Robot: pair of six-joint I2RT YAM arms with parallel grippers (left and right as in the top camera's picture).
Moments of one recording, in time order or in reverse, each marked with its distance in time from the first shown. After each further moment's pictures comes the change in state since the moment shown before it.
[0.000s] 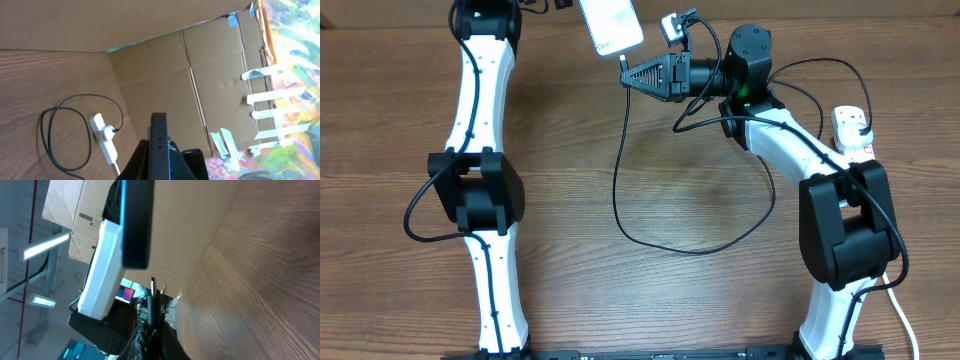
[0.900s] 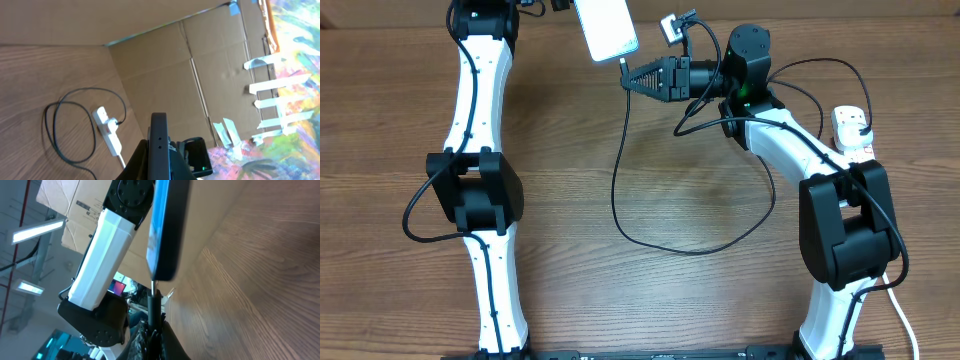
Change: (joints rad) left arm 0.006 0.000 0.000 -0.054 0.050 0.081; right arm 0.000 0.000 0.000 -0.034 -0.014 -0.137
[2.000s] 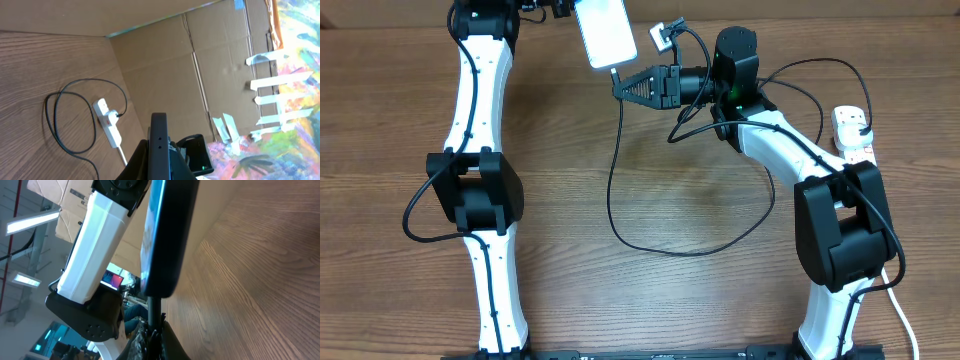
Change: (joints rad) left arm -0.001 0.000 0.000 -0.097 0.031 0.074; right arm 0.032 0.000 0.000 -0.089 -0.003 -0.098
